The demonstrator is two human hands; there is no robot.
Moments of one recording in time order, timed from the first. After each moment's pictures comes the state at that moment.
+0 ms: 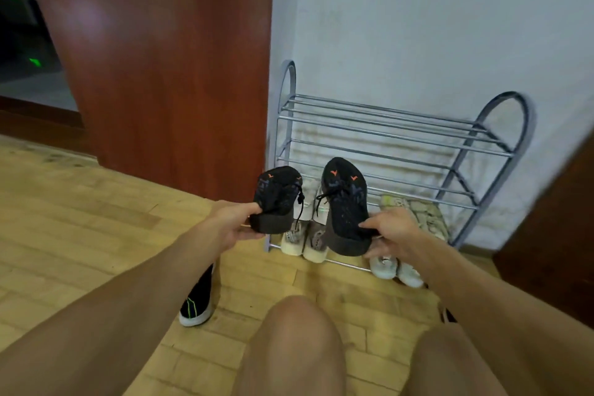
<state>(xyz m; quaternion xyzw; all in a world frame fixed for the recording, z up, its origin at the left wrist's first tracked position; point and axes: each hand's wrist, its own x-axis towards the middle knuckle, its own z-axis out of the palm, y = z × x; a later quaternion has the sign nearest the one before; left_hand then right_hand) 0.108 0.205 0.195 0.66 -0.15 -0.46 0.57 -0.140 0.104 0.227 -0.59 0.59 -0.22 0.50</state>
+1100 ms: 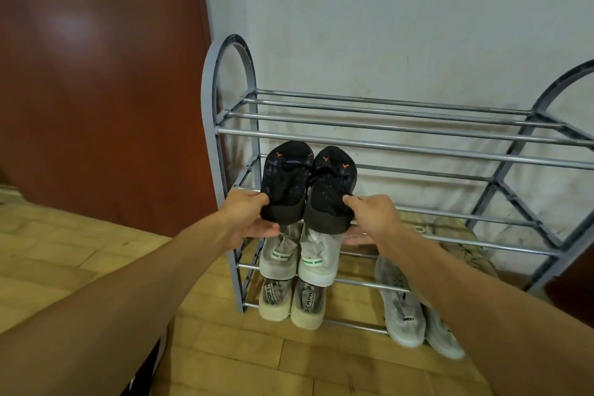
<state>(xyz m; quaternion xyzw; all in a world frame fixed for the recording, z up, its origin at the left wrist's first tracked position) 0.144 -0.036 0.163 0.68 -0.26 -0.45 0.51 -0.050 -0.117 0.164 -0.58 0.56 -0.29 0.51</state>
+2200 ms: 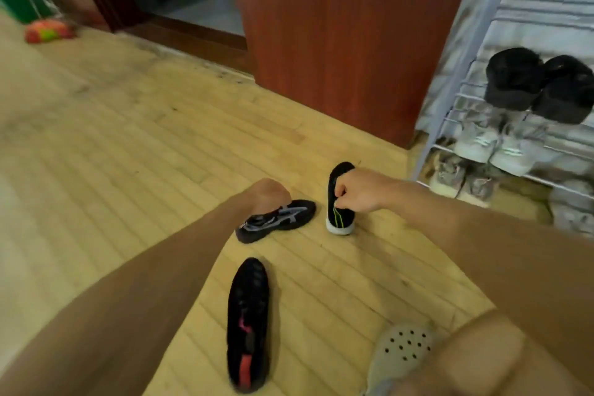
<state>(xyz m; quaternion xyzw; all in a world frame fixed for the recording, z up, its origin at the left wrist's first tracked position) 0.253 0.412 0.123 0.87 -0.26 -0.35 0.25 0.116 0.273 0.170 -0.93 0.20 0.21 0.20</state>
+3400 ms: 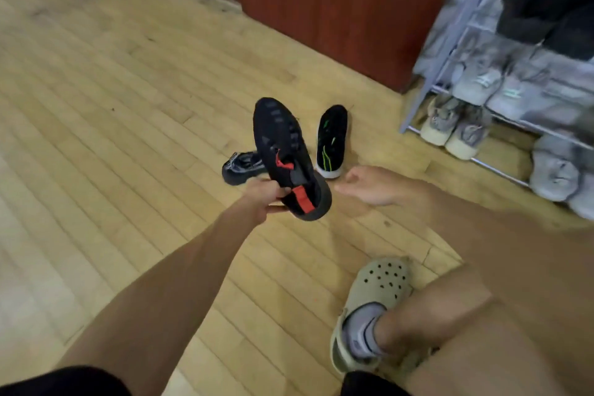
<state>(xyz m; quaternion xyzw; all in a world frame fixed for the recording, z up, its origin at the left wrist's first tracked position) 0.175 0.450 0.024 0.73 0.03 -0.41 0.55 0.047 0.289 0.088 -0.88 0.28 0.23 0.30</state>
